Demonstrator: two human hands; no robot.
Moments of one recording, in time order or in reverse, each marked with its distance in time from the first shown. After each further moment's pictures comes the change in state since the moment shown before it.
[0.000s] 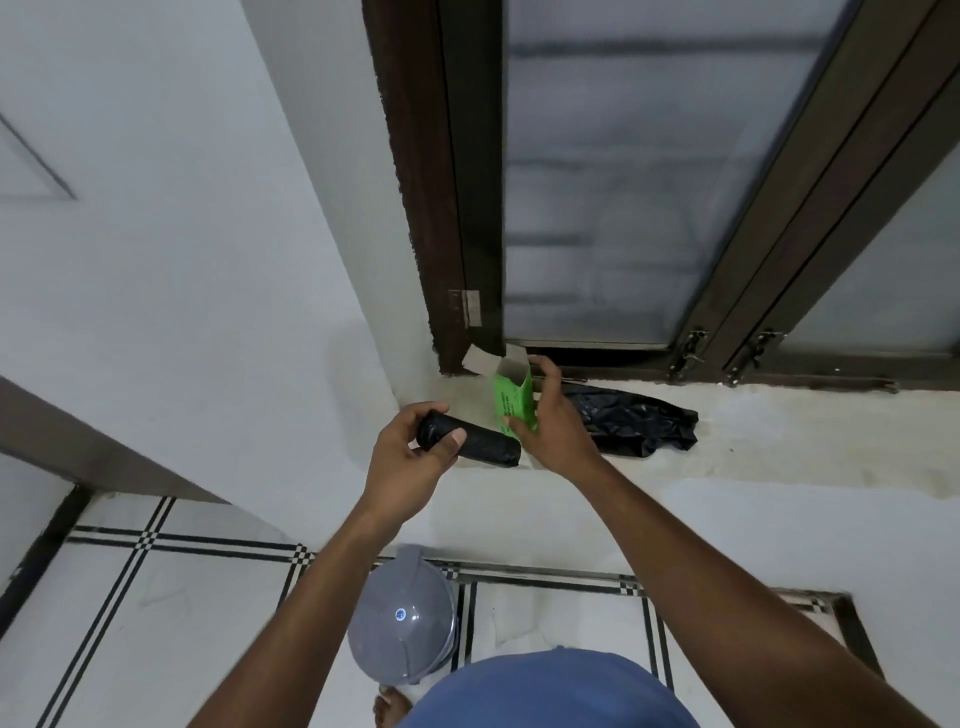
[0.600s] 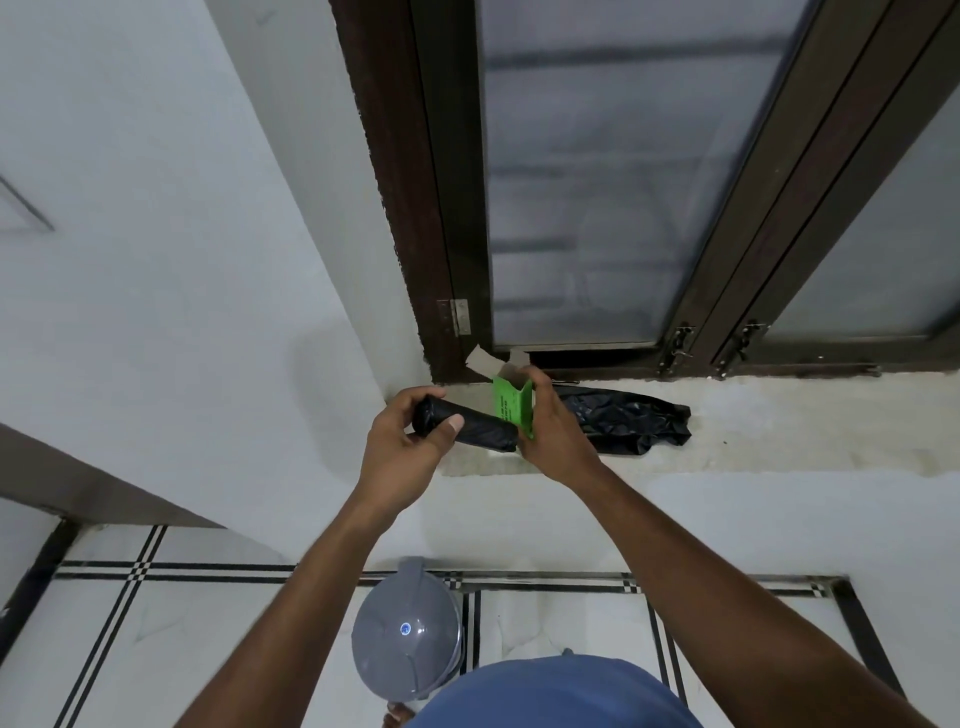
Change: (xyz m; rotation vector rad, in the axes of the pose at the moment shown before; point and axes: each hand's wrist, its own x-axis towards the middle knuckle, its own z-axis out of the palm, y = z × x) left_hand 0.013 0.027 -0.004 0.089 -0.046 0.079; right_hand -0.008 0.000 -0.002 -0.053 -0.010 -0.048
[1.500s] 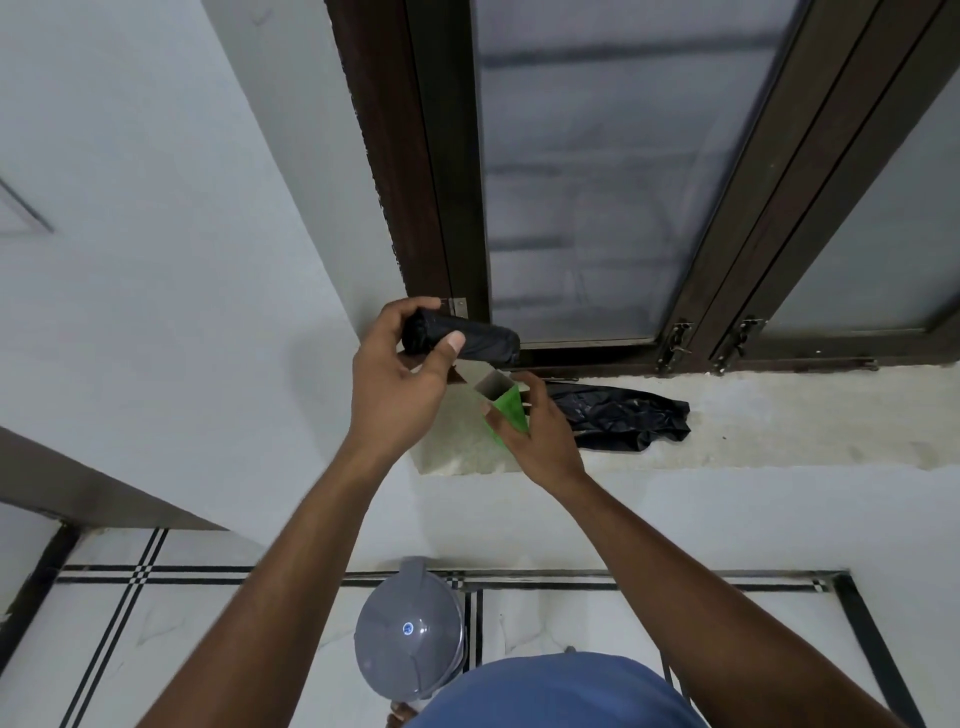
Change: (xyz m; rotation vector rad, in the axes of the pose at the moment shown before) left_hand 0.008 0.089 0.007 0.107 0.164 0.312; right_hand -0.008 -0.014 0.024 0.263 0.175 0.130
